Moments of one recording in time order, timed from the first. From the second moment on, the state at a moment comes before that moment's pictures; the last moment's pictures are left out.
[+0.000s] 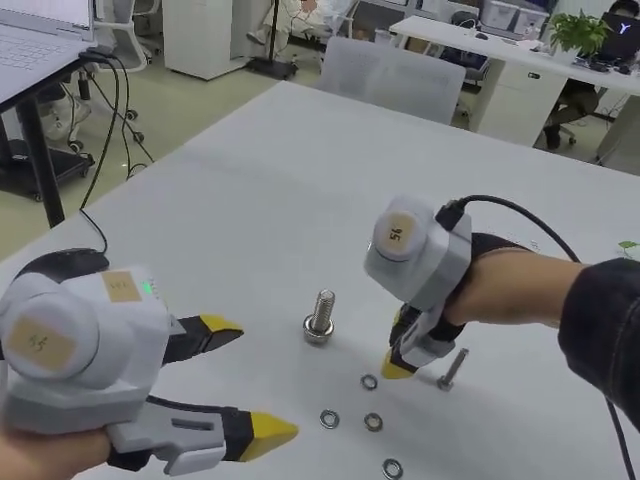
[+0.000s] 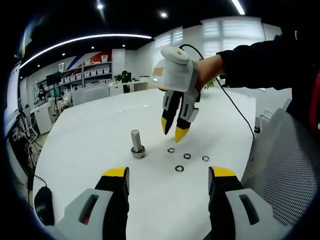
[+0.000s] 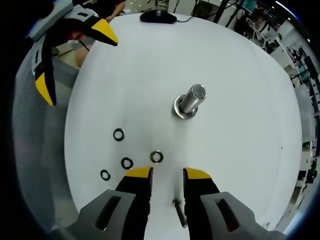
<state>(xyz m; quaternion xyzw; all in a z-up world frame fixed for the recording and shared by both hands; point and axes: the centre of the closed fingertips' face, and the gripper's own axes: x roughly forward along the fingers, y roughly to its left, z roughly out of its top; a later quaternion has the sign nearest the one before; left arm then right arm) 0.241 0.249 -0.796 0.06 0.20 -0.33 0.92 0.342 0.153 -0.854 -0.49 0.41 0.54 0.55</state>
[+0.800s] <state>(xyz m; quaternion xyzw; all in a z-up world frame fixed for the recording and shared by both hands) 0.237 0.249 -0.795 0.06 0.20 -0.34 0.92 0.326 0.163 -0.876 -0.50 0.41 0.55 0.52</state>
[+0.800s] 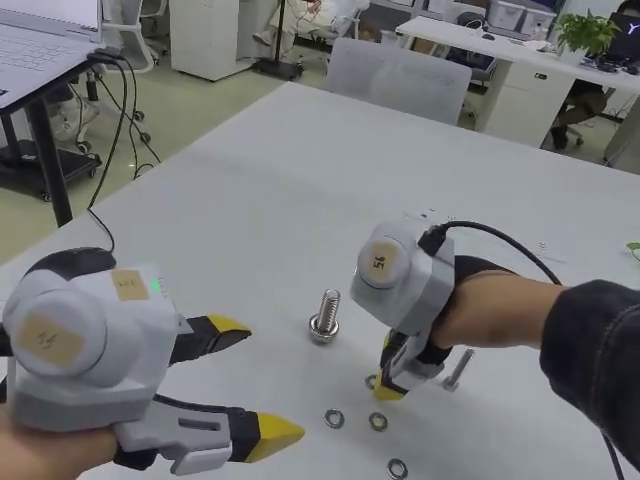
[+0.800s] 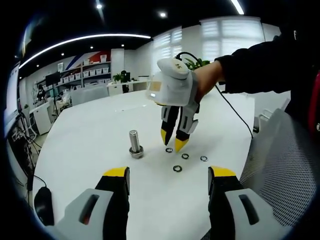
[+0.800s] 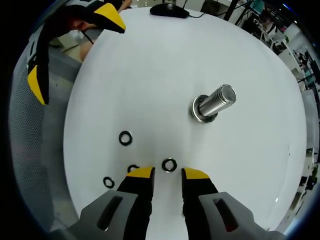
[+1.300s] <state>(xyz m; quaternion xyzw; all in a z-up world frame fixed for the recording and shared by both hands) 0.236 0.247 -0.795 0.05 0.20 -0.34 0.92 0.325 0.163 -0.877 -0.50 0.42 0.55 0.52</state>
